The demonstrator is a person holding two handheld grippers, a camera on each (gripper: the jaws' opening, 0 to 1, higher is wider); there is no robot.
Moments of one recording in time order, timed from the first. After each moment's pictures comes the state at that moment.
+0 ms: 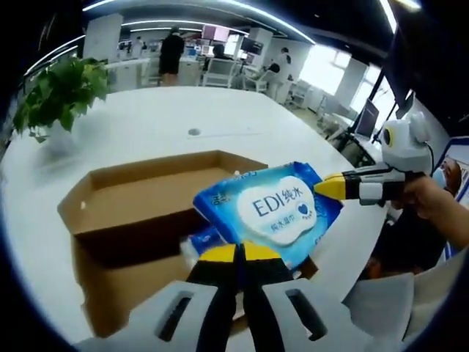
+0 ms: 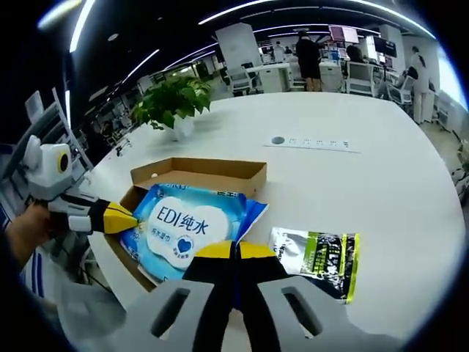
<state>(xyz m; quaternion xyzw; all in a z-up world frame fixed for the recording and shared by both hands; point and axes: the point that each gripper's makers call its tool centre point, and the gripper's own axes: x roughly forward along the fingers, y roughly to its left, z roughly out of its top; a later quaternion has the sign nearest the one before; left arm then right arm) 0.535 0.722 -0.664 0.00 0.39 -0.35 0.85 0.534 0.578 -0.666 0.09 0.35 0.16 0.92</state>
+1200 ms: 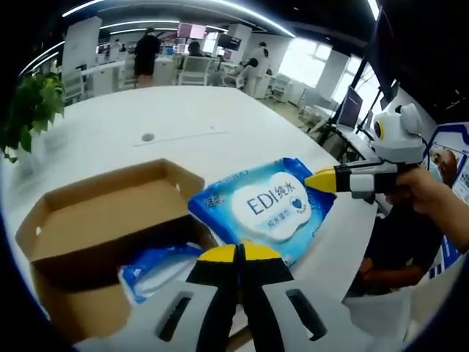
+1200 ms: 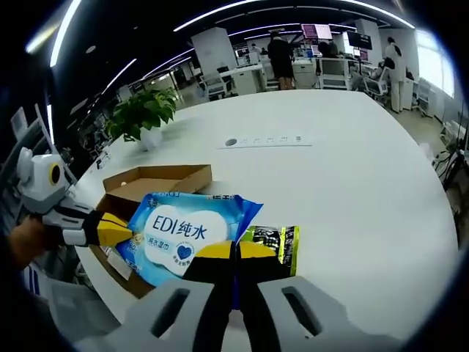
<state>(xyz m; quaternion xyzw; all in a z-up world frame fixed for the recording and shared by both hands) 0.524 0.620 -0.676 0.01 0.39 -0.41 0.83 0.525 0.479 -0.676 0.11 0.35 0.09 0.93</state>
